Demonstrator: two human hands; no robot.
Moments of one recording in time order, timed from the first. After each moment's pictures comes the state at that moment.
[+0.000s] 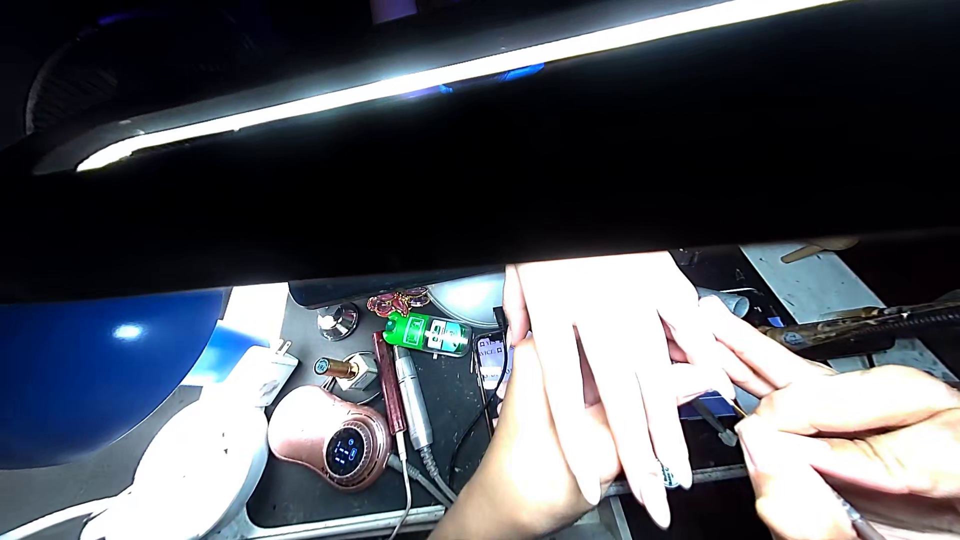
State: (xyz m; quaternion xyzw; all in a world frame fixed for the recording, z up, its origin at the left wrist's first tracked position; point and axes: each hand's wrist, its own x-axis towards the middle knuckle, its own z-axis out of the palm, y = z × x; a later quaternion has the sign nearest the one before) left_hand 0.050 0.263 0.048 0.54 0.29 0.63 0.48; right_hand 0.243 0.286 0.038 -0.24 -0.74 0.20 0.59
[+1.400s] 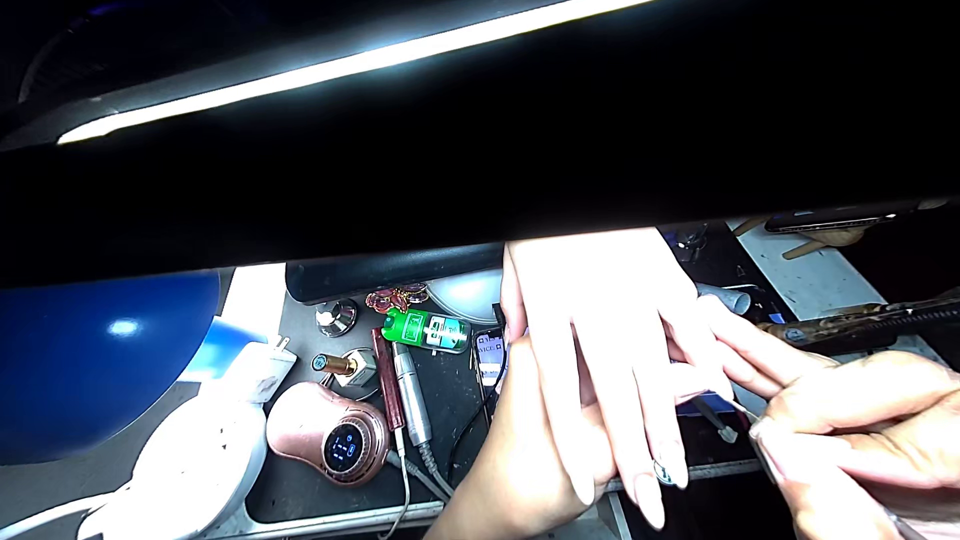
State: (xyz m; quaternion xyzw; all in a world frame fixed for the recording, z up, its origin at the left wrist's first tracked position) left_hand 0.049 0.261 0.052 0.52 0.31 0.60 0.51; right_hand 0.241 0.288 0.041 -0.24 -0.72 0.23 0.61
